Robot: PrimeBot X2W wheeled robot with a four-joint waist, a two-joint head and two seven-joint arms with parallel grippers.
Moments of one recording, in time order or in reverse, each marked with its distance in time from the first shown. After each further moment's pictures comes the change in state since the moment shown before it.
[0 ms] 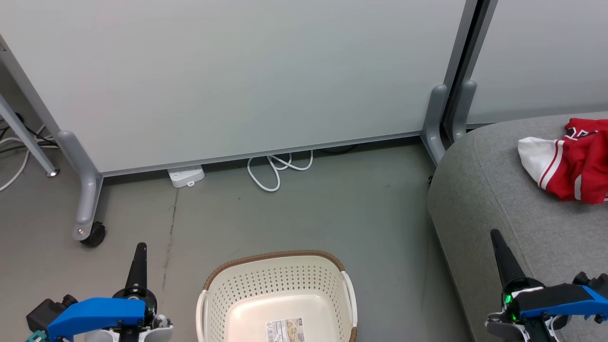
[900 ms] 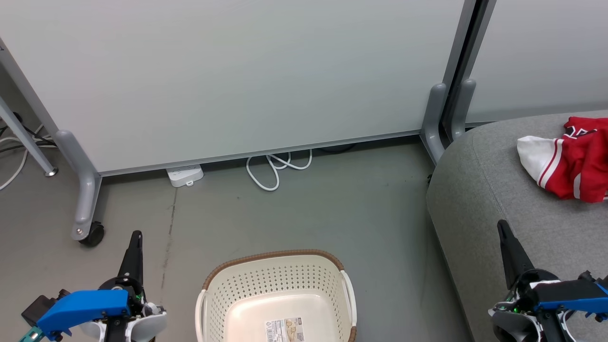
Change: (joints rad) left arm -0.025 -0.009 0.036 -0.024 -0.180 0.000 0.056; right arm -0.018 0.000 -0.020 -0.013 0.218 0.000 0.033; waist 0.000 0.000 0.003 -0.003
